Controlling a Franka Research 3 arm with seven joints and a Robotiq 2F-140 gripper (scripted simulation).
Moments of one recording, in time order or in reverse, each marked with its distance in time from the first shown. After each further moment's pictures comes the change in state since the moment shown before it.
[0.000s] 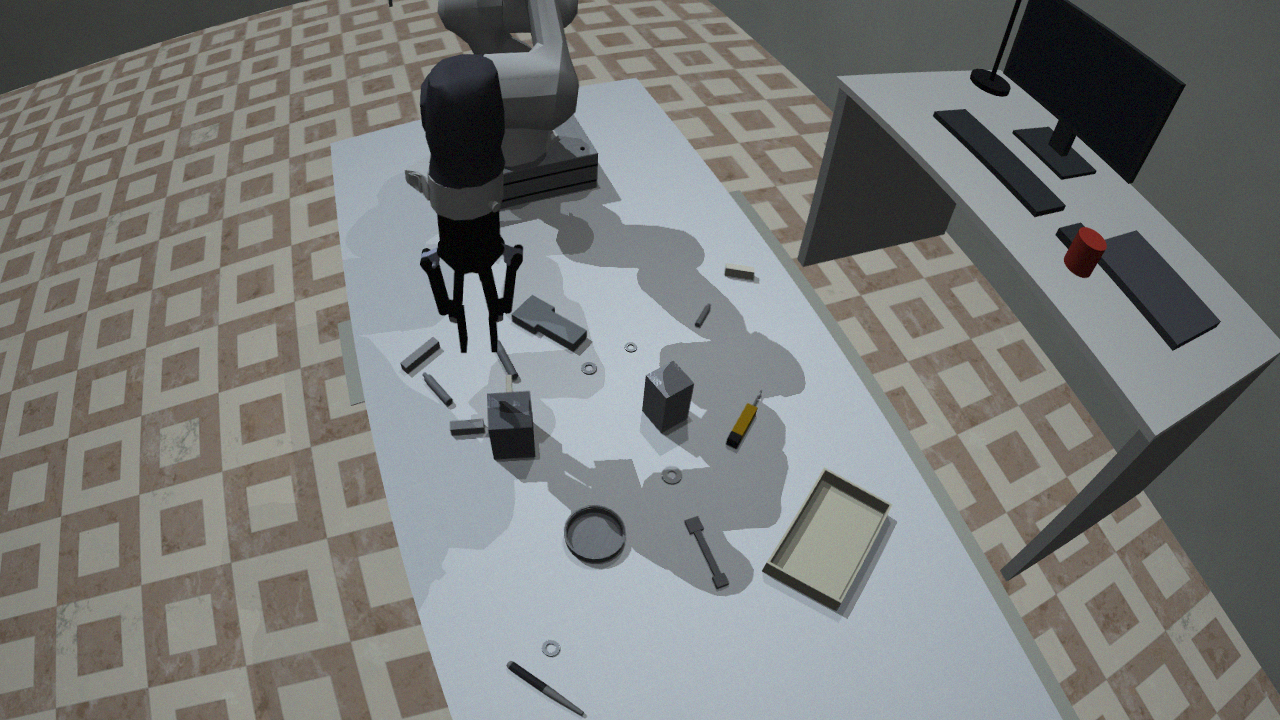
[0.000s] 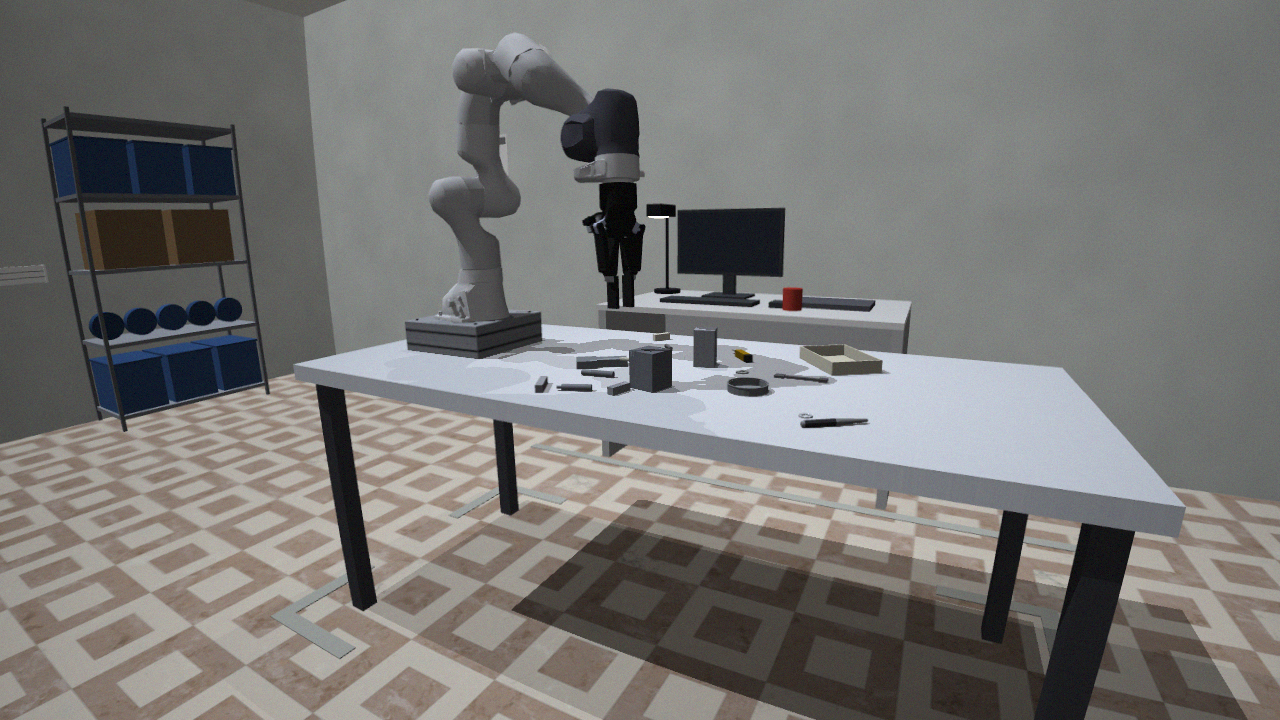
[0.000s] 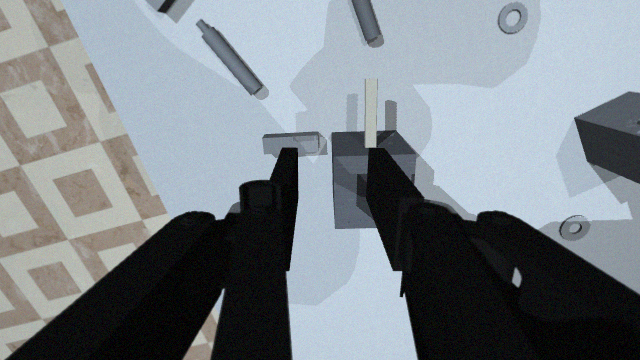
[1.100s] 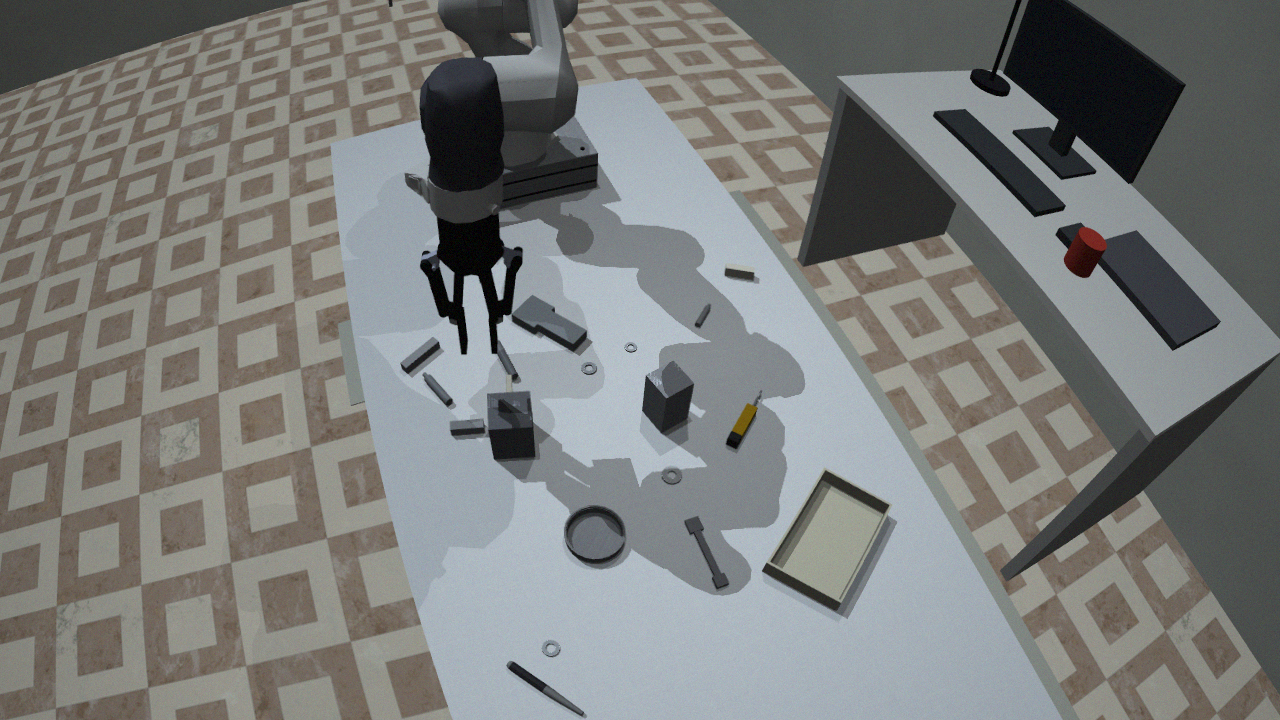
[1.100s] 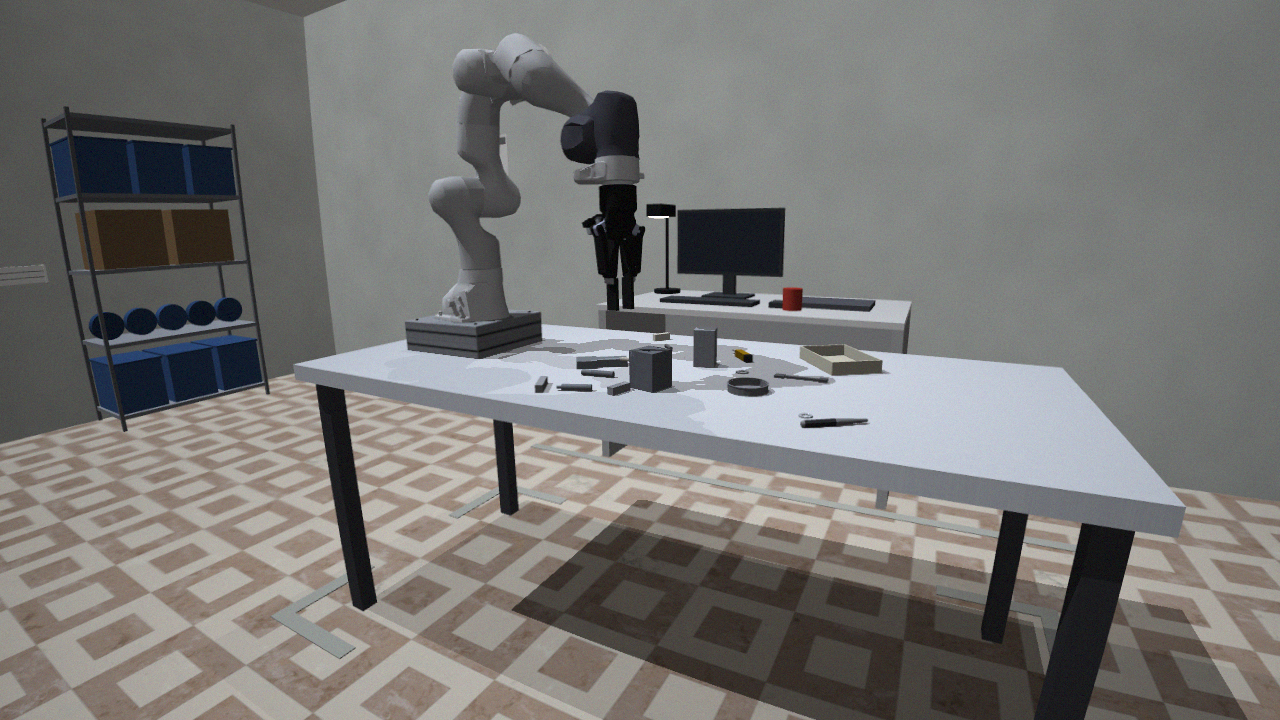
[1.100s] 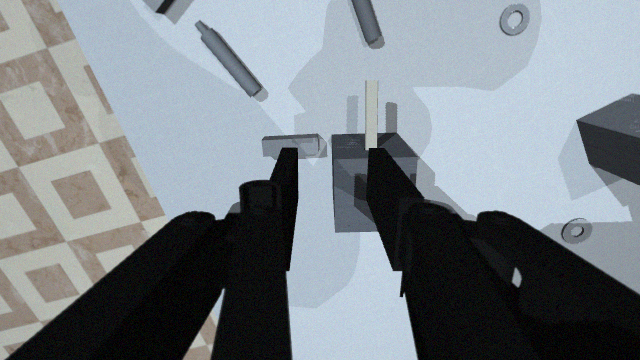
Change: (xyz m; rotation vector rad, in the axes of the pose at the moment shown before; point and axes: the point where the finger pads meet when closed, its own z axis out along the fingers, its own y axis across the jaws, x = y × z) arm 0.001 0.000 0.004 -0.002 0.004 -0.001
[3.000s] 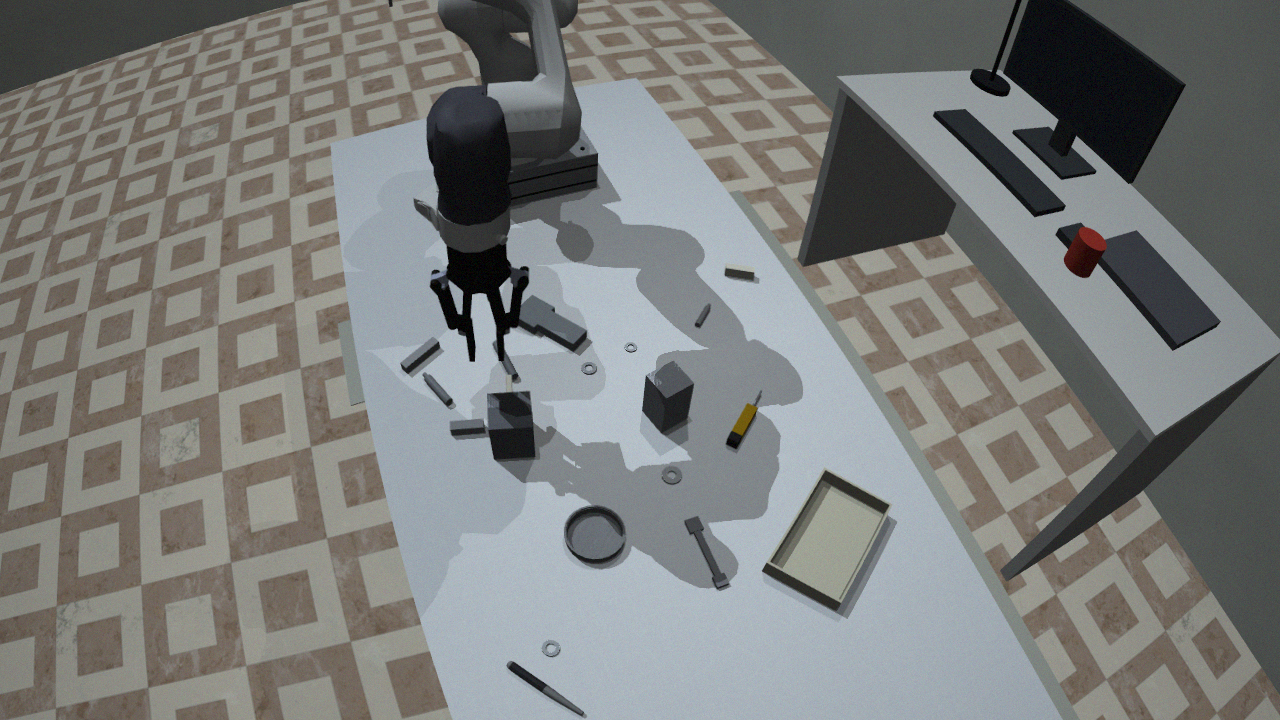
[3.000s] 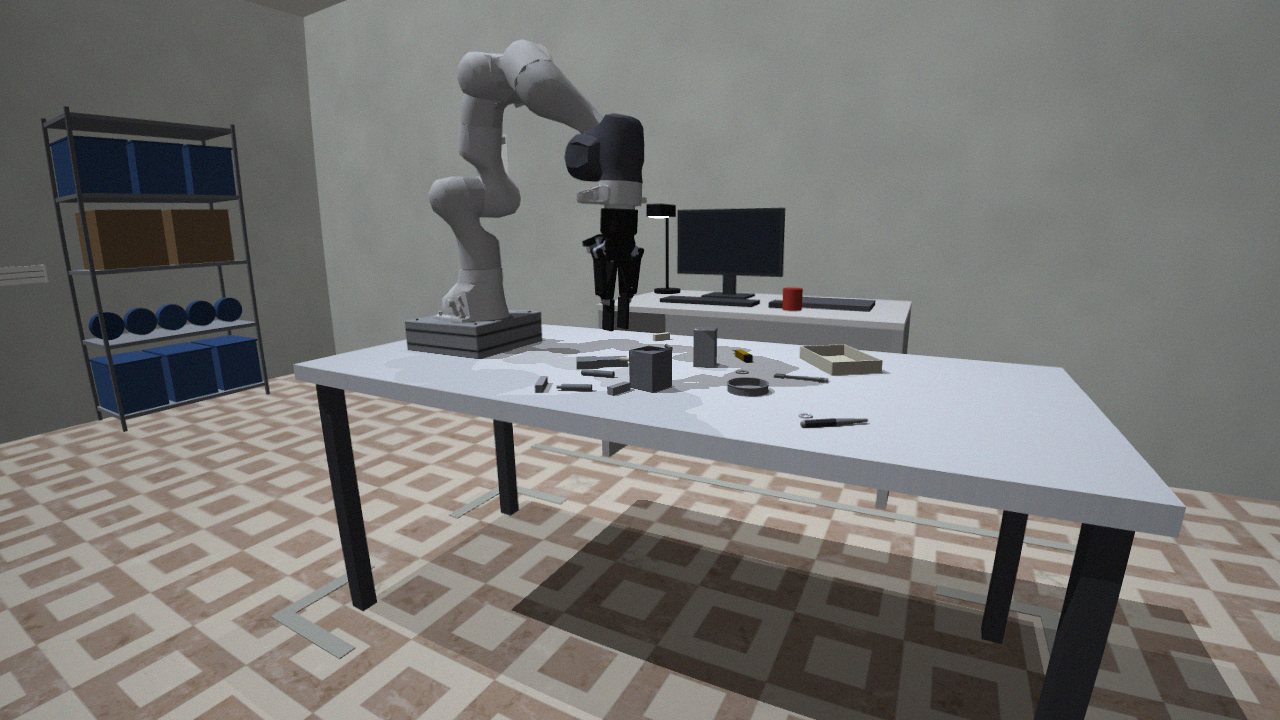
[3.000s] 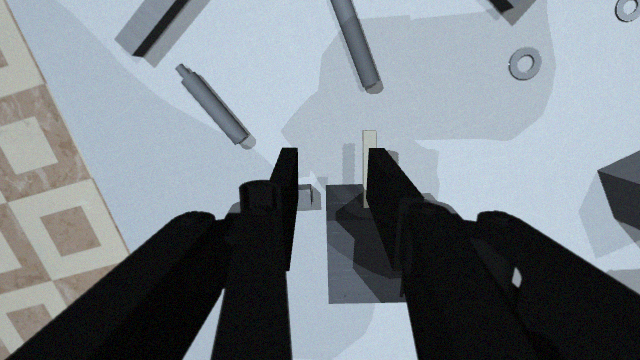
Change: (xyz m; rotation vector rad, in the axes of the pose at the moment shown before) arm 0.022 0.007 0.043 0.003 0.086 -0.003
